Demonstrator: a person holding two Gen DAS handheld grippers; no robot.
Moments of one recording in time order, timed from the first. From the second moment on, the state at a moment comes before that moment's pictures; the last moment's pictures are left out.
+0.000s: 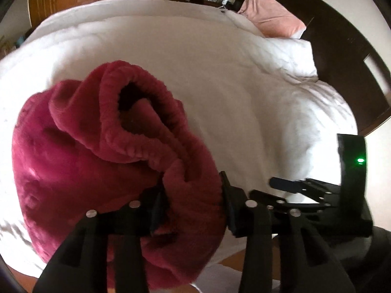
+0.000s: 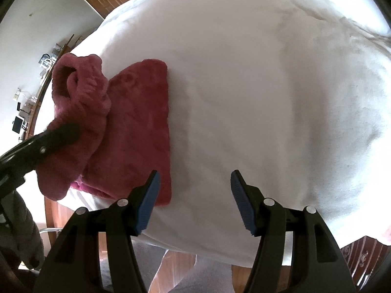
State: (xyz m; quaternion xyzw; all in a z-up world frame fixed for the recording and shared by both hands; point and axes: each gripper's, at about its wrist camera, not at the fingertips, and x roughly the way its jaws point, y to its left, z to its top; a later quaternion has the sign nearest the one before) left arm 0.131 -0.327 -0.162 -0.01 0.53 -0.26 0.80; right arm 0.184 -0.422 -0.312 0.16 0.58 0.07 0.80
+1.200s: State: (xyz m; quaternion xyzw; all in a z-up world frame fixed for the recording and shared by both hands) left arm 0.116 -0.225 -0.194 -0.07 0.56 -0.17 0.81; right arm 0.303 -0.322 -0.275 0.06 0.55 0.06 0.83
